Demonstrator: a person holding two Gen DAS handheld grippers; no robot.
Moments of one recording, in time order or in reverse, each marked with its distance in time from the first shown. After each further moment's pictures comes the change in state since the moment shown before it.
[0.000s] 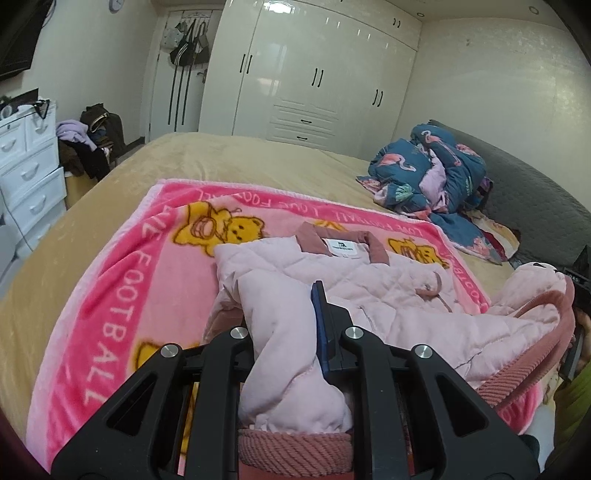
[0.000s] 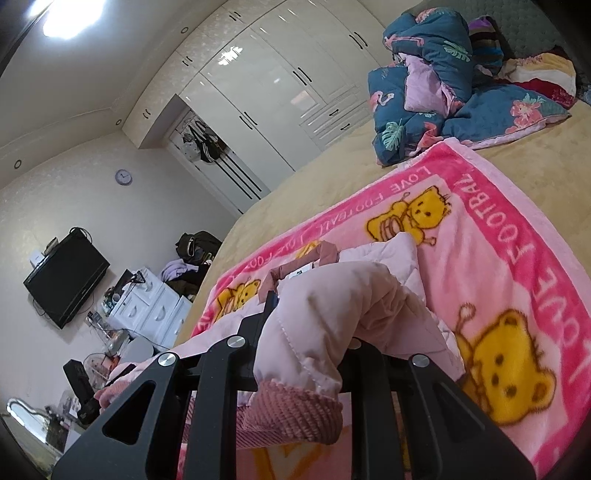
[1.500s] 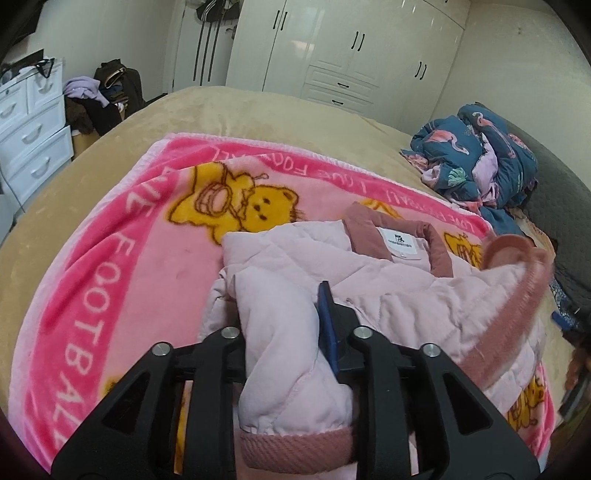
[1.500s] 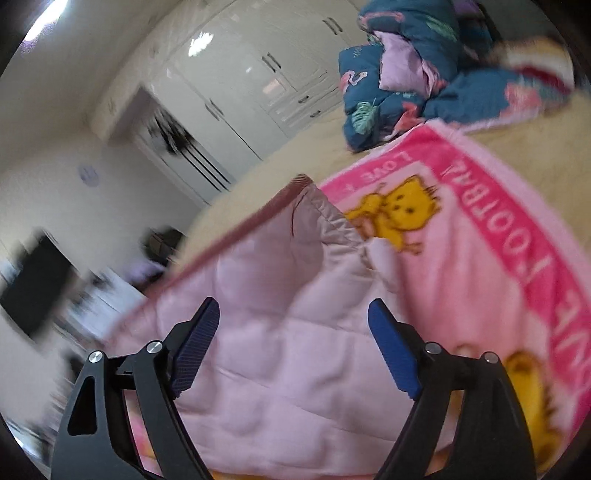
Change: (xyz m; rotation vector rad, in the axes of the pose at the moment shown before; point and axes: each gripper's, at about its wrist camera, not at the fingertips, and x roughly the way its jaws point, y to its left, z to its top) left arm 0.146 0.040 0.026 -0.090 0.153 0.093; right arm 0.100 -0.050 0.024 -0.009 0.051 -0.144
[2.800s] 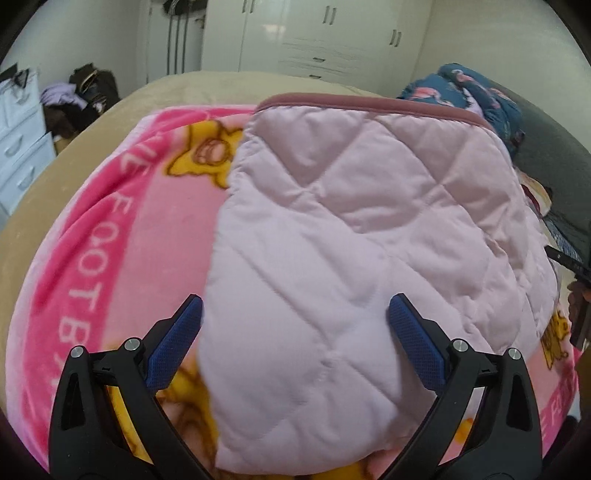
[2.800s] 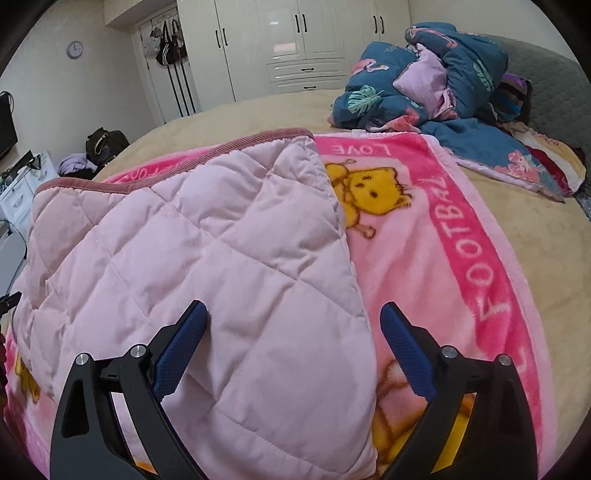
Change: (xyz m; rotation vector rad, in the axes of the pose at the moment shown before) left arm 0.012 0.027 -0.063 0.140 0.056 -0.036; right arm 0.049 -0.023 -0.040 -0.348 0.113 -0.277
